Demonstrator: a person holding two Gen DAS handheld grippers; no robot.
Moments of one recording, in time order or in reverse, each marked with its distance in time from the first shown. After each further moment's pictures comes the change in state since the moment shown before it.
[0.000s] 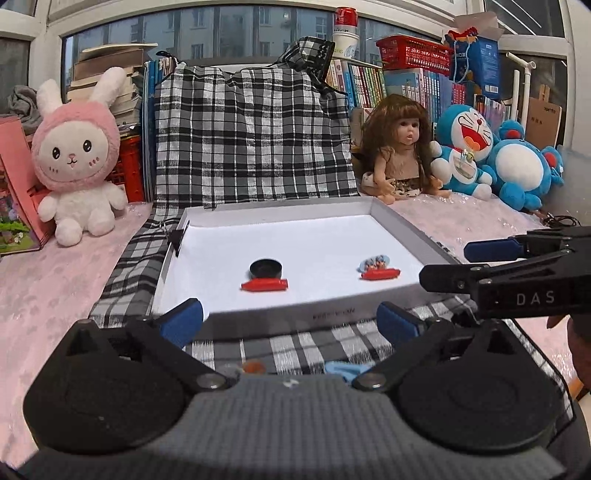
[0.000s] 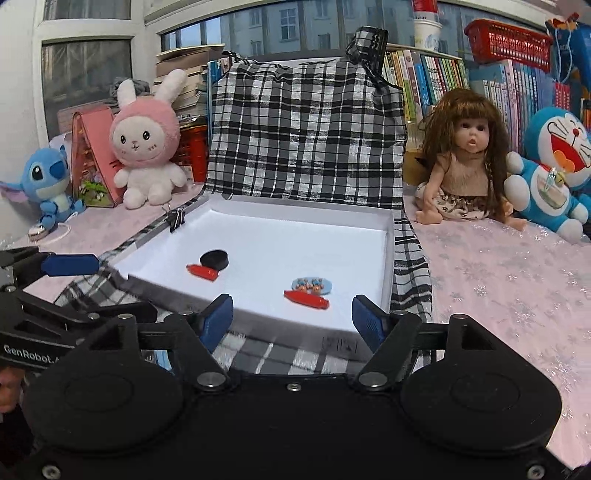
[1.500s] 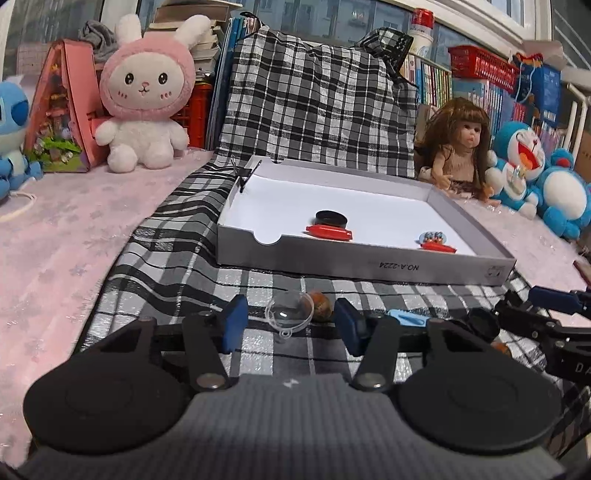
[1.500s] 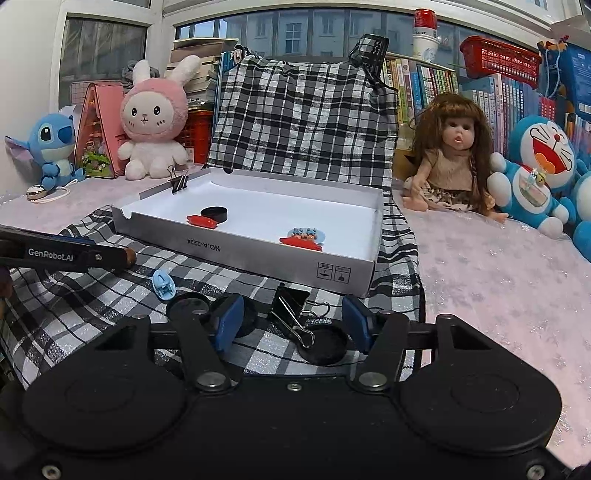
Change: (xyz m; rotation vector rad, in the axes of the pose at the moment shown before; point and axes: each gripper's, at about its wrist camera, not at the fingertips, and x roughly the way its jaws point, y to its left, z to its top) left arm 0.002 0.037 -0.045 -0.215 0.027 0.094; right arm -0.022 0.012 -0.064 -0.079 -0.048 -0.054
